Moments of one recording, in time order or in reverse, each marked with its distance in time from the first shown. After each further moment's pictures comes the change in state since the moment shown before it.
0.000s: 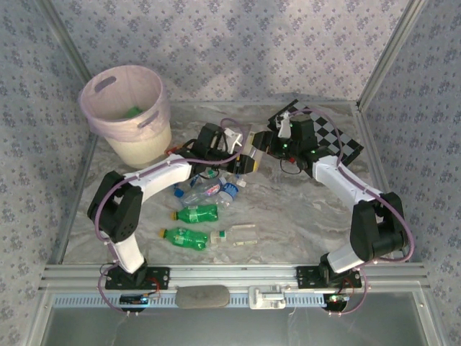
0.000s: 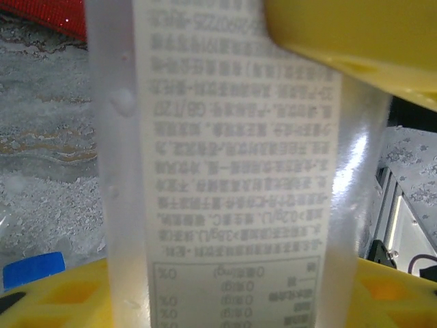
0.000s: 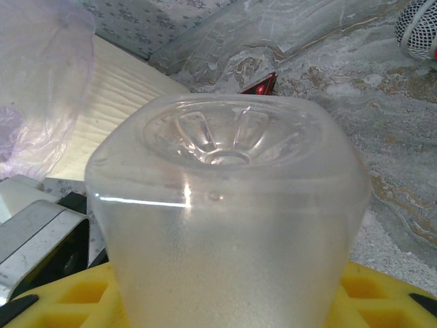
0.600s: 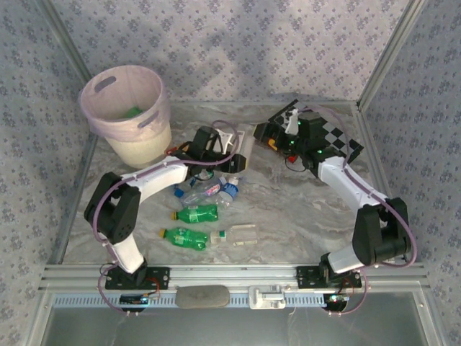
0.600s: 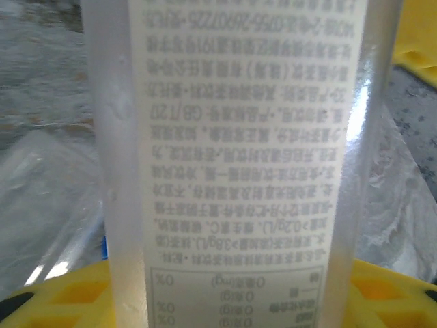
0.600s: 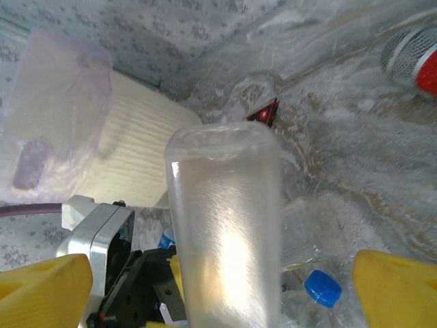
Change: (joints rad) left arm 0.045 -0.035 -0.064 -0.006 -0.164 -0.019; right arm -0.060 -0.053 -0.010 0.029 -0.005 0.054
